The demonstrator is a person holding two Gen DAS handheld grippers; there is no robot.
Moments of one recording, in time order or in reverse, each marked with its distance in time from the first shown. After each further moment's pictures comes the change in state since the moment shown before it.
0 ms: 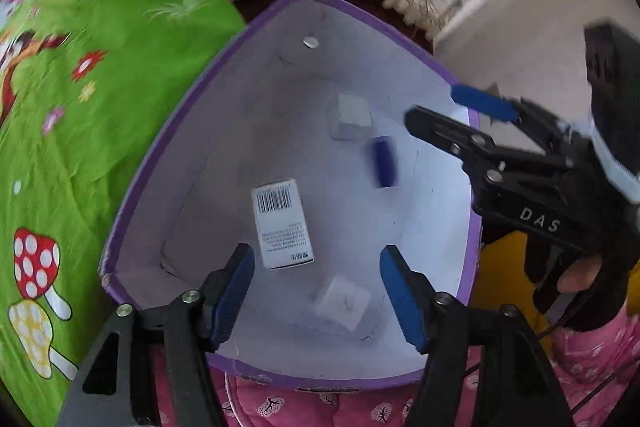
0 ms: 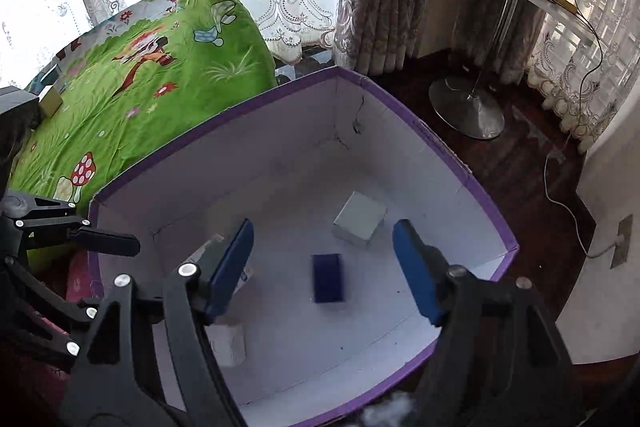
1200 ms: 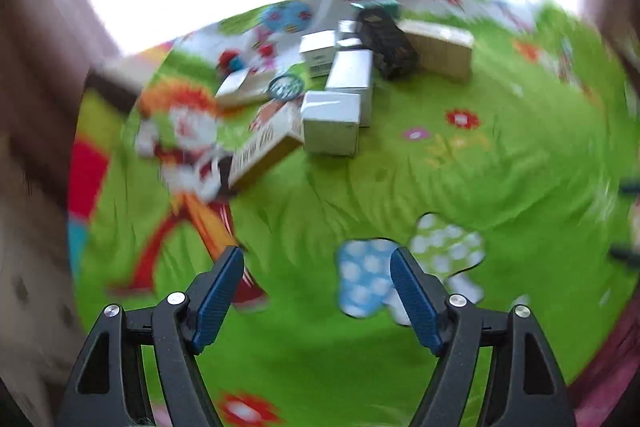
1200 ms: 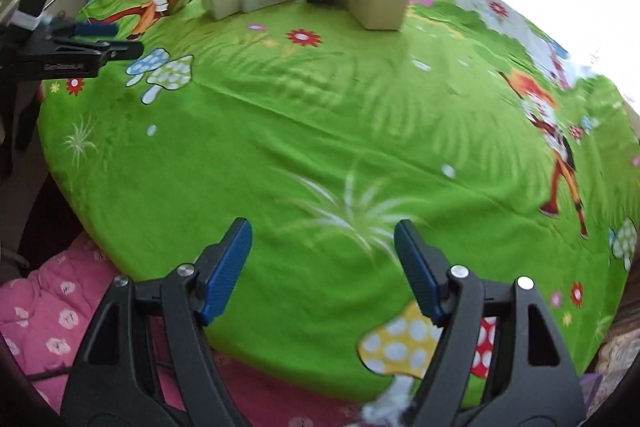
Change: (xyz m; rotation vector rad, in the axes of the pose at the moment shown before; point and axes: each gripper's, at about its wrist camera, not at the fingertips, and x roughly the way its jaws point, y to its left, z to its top) left arm -0.256 0.320 -0.307 -0.517 -0.313 0.930; right arm 0.038 0.423 -0.005 -0.893 0.030 0.467
